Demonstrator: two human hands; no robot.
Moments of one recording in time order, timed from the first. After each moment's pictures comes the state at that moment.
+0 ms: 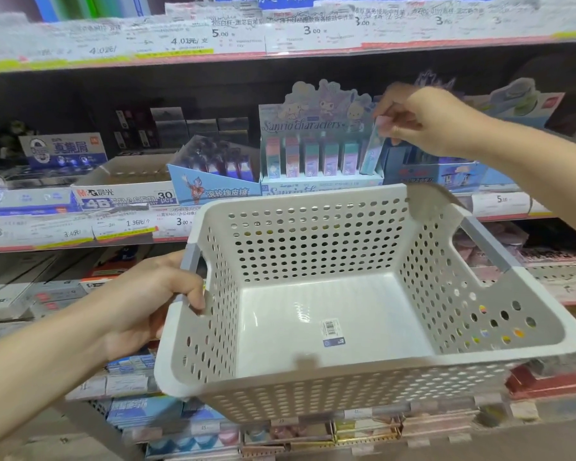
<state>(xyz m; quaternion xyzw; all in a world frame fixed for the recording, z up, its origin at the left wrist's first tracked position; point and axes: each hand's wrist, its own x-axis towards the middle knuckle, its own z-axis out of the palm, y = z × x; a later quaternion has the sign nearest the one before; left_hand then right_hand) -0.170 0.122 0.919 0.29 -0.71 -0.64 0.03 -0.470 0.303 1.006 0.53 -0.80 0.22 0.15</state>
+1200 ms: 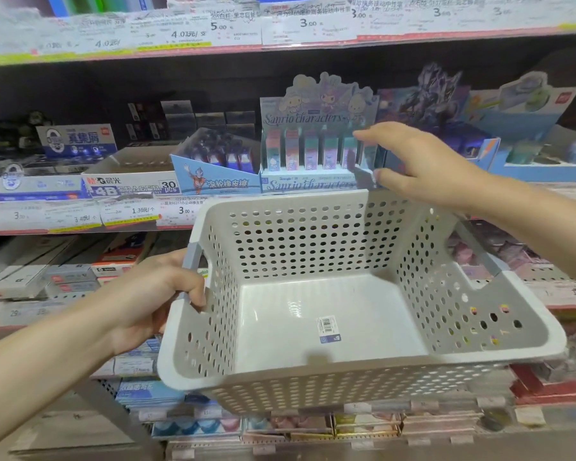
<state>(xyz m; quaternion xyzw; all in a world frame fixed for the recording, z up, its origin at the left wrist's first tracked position) -0.167 0.134 0.907 0.32 -0.70 -0.64 0.05 -0.444 0.320 0.963 0.57 -0.79 0.17 0.16</state>
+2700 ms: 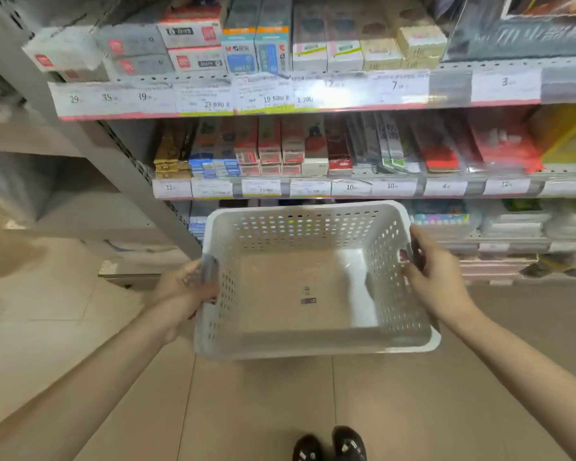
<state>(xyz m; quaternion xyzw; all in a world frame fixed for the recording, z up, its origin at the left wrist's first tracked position) 0.057 0.054 0.608 0.48 -0.63 -0.60 0.06 -0.187 0.299 0.593 0.29 -0.87 0.37 -0.13</state>
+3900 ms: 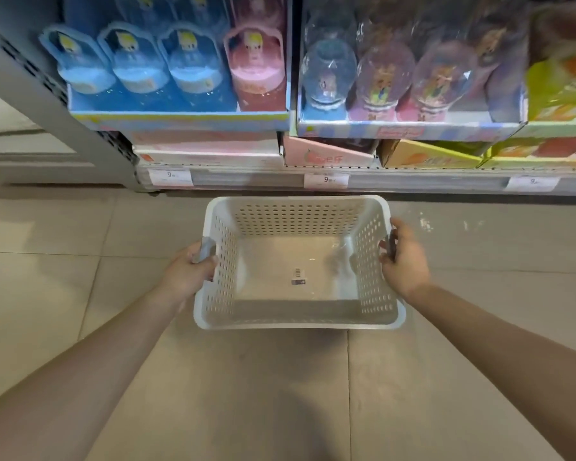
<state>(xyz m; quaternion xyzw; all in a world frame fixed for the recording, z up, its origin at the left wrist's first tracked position) 0.002 0.018 -0.067 0.55 -0.62 -0.55 -0.03 -0.225 0.246 -0.071 0.16 -0.89 0.31 -0.30</state>
